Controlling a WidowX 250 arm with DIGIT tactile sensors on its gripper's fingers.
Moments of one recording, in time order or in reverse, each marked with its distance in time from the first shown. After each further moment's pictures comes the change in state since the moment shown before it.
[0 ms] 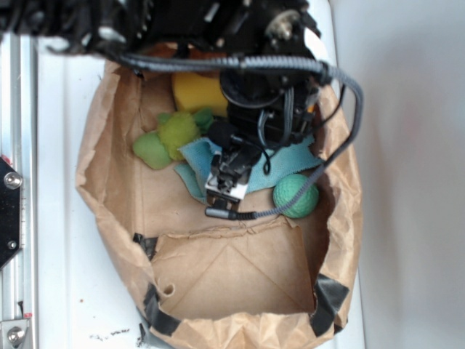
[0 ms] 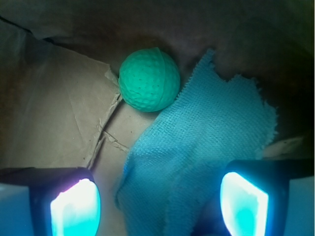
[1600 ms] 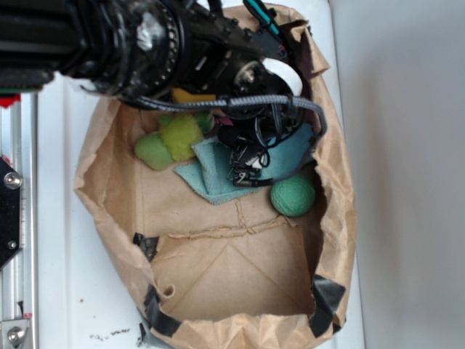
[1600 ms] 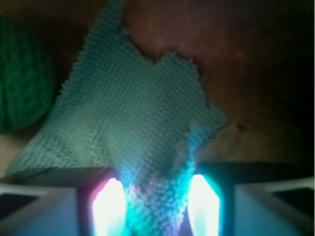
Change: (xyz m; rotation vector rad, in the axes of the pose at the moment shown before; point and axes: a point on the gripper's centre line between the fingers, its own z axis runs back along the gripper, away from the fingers) arm 0.003 0.002 -0.068 0.132 -0.099 0.052
